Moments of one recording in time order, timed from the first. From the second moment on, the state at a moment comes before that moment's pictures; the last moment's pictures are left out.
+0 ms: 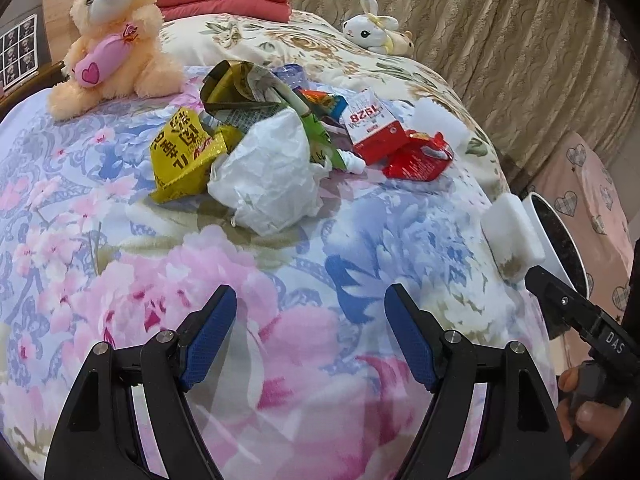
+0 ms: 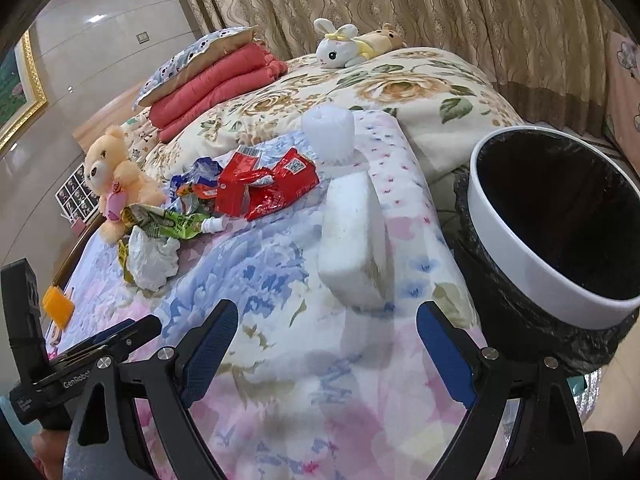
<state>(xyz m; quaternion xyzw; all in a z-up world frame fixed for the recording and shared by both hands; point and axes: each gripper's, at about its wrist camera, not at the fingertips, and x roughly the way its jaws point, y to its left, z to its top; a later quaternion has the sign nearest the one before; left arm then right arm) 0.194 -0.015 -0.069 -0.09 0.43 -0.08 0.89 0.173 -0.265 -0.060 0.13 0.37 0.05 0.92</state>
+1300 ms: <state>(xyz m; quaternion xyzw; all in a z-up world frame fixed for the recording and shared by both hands) 0.186 -0.088 -0.043 -0.06 0.42 -0.21 0.88 0.157 -0.297 -0.052 0.16 0.36 0.05 0.92</state>
